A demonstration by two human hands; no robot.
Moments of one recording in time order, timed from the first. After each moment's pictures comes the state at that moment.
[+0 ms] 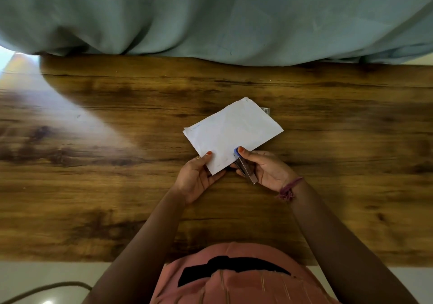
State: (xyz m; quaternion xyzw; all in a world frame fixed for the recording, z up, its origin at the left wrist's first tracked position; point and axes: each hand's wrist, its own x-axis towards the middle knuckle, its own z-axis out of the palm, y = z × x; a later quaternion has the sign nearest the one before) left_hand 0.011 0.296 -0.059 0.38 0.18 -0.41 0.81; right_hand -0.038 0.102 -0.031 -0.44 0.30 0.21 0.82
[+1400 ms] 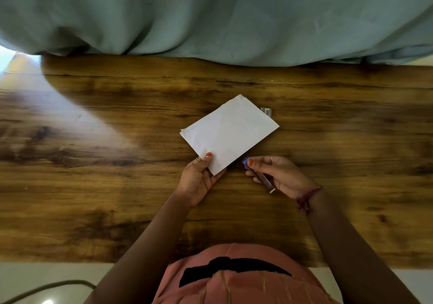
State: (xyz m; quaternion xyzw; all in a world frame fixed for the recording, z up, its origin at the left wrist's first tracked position) left_hand 0.007 0.291 -0.061 0.37 0.21 -0.37 0.83; right_hand -0.060 0.085 -0.028 -0.58 0.29 0.20 0.73
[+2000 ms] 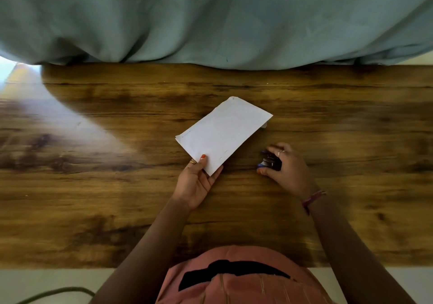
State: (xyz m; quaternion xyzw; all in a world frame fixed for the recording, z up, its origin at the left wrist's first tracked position) left_hand 0.003 0.293 -0.059 0.31 0.23 -0.34 0.86; right_hand -0.073 0.069 -0.018 -0.94 0.17 0.04 0.29
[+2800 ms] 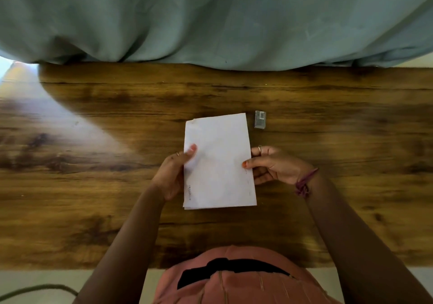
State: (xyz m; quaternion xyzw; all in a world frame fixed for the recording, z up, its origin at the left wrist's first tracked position) left_hand 0.033 0.332 -0.036 0.53 0.08 -0.42 0.73; right_hand -0.039 0.074 0.002 -0.59 0.21 0.30 0.72
